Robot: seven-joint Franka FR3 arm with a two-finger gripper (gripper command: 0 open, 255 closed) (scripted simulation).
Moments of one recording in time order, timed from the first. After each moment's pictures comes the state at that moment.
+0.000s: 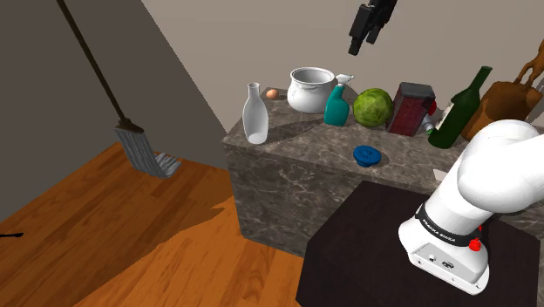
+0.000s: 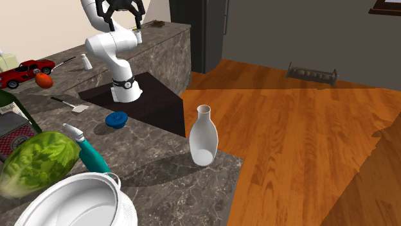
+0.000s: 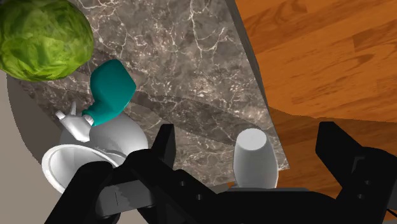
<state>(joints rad) 0.00 -0.78 -0.01 -2.30 -0.08 1.72 -0.05</state>
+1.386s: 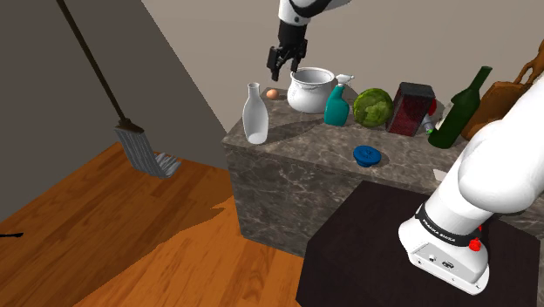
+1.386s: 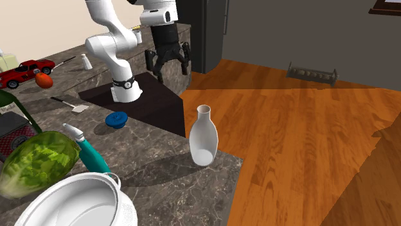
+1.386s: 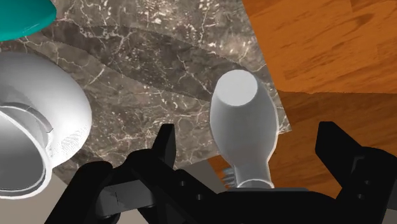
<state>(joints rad) 0.02 -0.12 0.03 -2.04 -0.03 2.11 0.05</state>
